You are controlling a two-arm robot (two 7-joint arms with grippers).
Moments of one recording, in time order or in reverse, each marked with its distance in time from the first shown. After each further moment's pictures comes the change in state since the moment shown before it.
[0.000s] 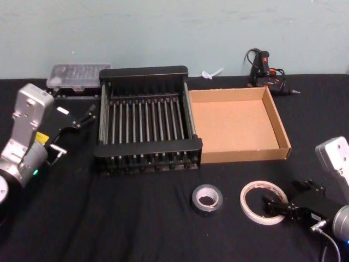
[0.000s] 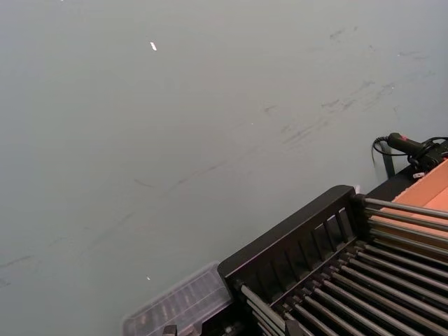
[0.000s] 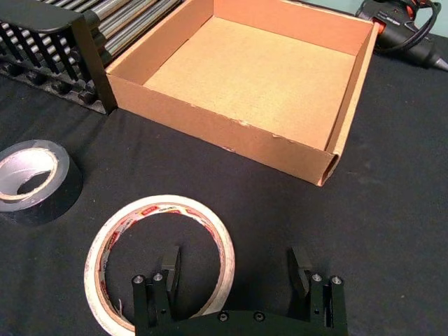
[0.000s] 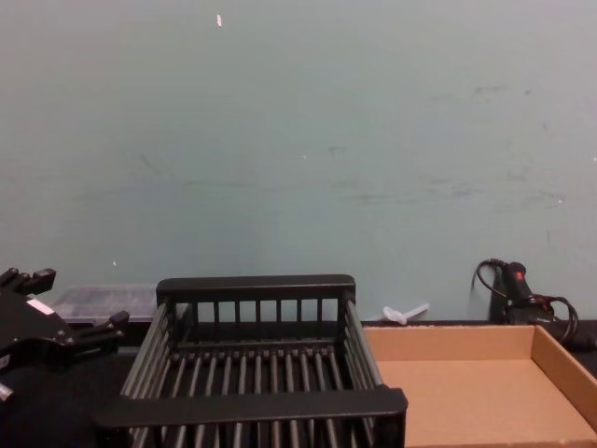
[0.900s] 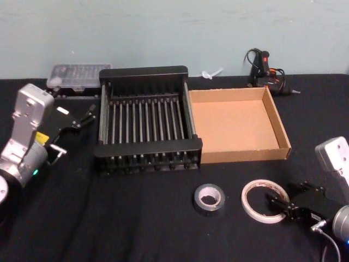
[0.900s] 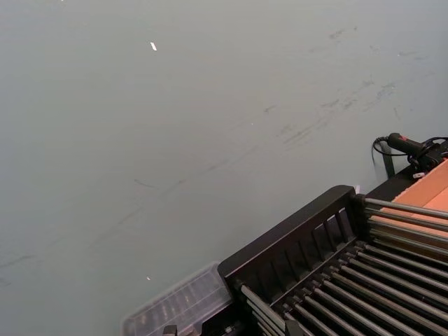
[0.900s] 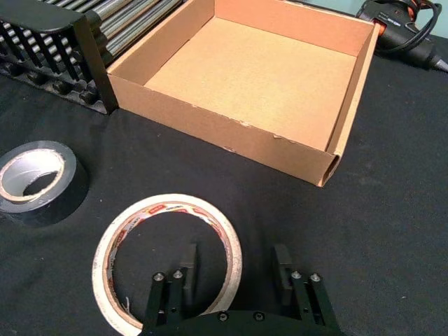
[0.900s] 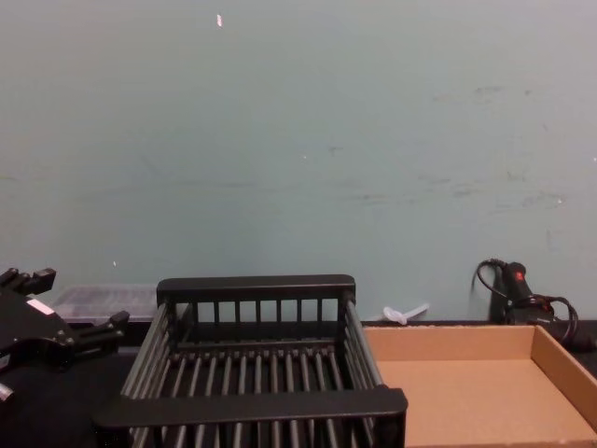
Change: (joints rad) left arm 0.000 0.000 0.000 0.000 0.000 0.000 0.000; right arm 0.000 -0.002 0.001 0.000 -0.006 -0.001 0.003
